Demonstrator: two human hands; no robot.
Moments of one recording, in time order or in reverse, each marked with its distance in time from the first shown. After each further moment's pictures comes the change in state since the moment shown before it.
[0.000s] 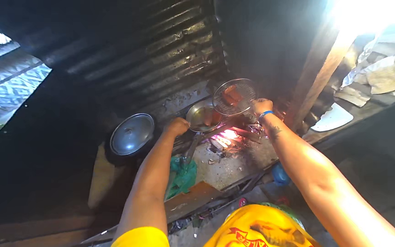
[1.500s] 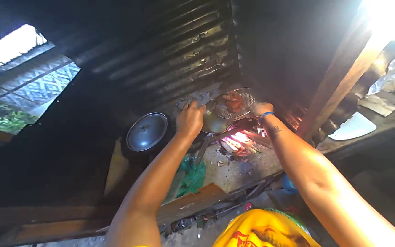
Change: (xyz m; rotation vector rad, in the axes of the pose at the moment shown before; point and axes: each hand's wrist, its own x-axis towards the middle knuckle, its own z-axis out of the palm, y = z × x) left_hand -0.078 0.085 -0.047 0.346 0.508 0.080; right_hand 0.006 -0.020 0.047 -0.354 -0.140 0.021
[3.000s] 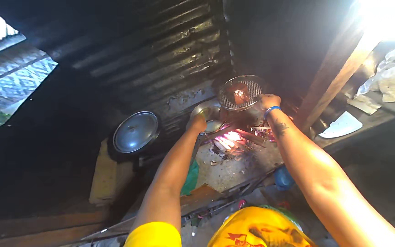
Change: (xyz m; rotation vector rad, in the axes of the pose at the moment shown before) left_hand 0.053 0.017 0.108 -0.360 -0.542 -0.190; right_hand -0.010 0.002 -0.053 0.286 0.148 -0.021
